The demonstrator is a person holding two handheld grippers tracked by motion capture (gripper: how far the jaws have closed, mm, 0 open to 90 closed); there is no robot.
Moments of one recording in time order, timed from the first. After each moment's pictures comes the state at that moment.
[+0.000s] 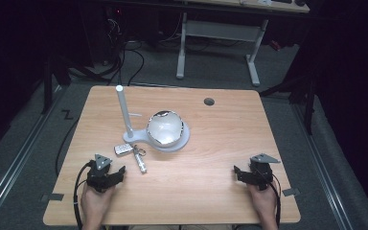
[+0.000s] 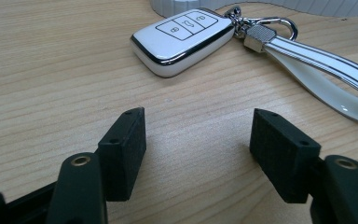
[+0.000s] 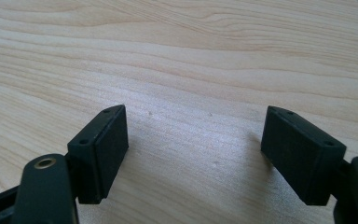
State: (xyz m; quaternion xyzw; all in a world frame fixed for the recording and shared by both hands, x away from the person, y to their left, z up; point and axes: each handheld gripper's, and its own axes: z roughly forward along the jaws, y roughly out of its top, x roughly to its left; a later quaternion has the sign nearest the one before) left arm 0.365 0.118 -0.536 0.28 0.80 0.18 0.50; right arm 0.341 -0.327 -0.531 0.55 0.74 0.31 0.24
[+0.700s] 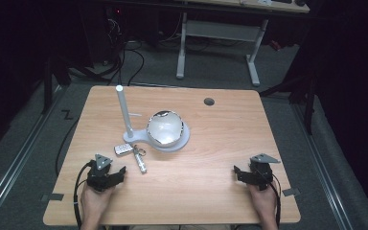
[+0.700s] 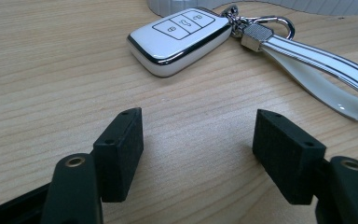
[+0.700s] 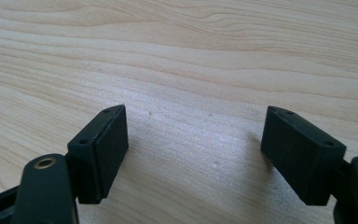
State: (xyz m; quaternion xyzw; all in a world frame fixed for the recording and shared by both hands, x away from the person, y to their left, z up) left arm 0.365 0.117 -0.535 0.27 0.80 0.18 0.50; right arm 0.340 -0.327 -0.531 0.55 0.74 0.31 0.24
